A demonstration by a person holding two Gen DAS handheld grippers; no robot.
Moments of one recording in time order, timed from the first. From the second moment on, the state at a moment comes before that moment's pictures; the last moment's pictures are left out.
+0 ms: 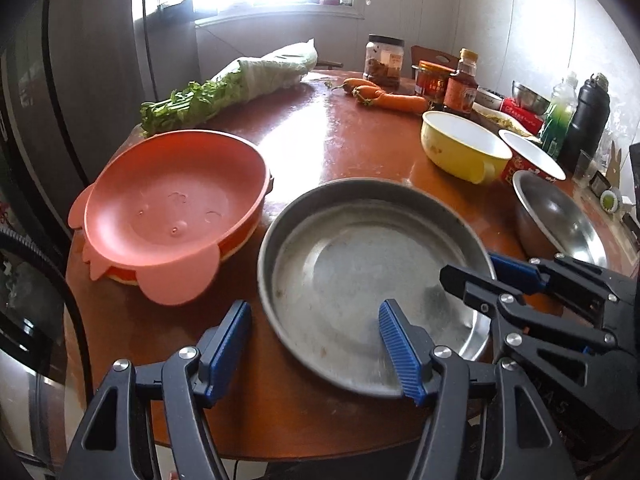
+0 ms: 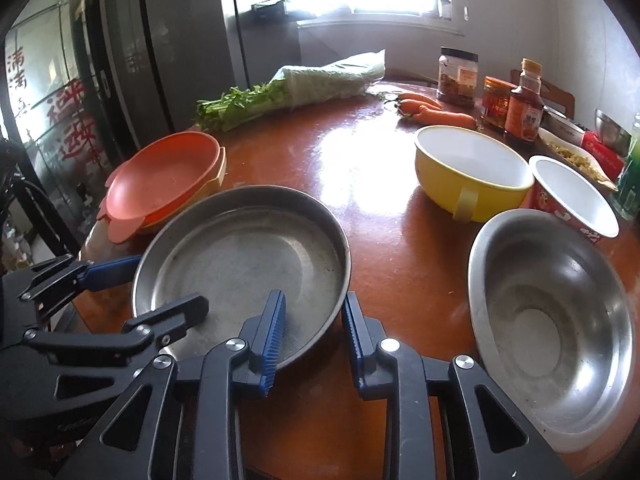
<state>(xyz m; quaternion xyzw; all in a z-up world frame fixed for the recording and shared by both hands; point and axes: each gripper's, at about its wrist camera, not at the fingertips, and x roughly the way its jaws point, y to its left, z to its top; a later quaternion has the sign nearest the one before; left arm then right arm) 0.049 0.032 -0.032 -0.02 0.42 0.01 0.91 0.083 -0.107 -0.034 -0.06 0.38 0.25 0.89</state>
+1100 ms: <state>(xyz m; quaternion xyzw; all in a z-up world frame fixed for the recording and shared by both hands) 0.035 0.045 0.023 -0.04 0.35 0.01 0.94 0.070 -0.101 0.017 -0.05 0.34 0.25 0.91</state>
